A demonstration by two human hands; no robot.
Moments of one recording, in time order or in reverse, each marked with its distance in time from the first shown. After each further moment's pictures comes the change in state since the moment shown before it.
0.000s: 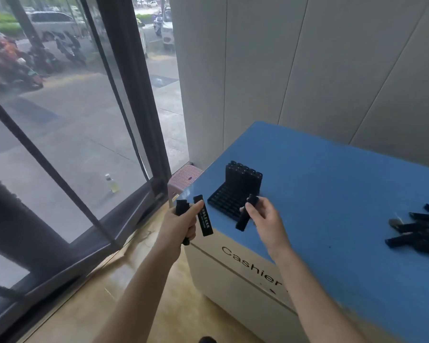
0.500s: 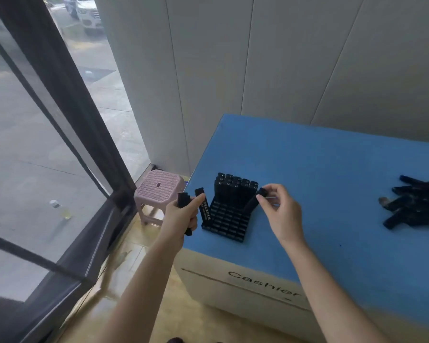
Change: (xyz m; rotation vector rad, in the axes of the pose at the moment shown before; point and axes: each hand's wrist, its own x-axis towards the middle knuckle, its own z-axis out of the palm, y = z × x) left_hand 0.140 0.017 0.001 0.046 -0.230 -0.108; right_hand 0.073 0.006 0.001 -0.394 0.491 -0.205
